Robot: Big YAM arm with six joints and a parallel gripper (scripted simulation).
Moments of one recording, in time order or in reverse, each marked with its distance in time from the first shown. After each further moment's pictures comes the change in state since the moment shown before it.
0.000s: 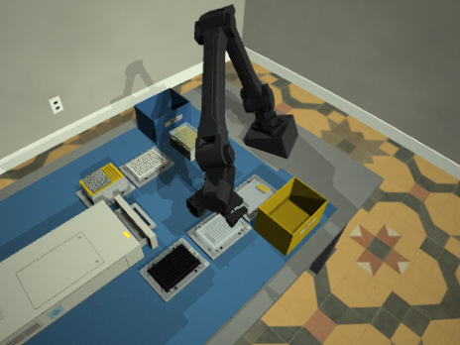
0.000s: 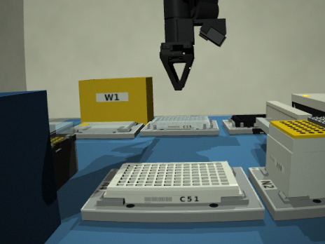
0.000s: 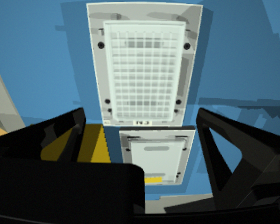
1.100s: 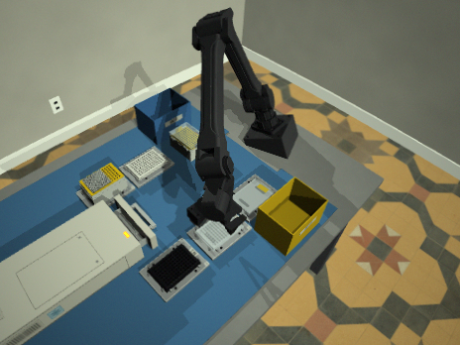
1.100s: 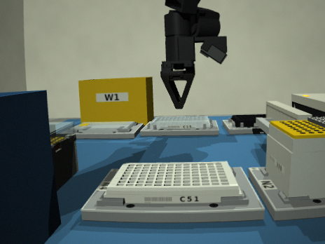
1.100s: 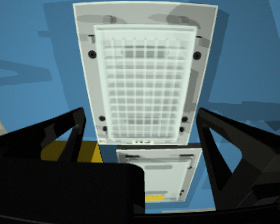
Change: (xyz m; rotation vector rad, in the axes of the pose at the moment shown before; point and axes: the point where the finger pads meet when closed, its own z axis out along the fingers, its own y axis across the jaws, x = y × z) arm 0.000 0.000 0.038 -0.001 -0.001 0.000
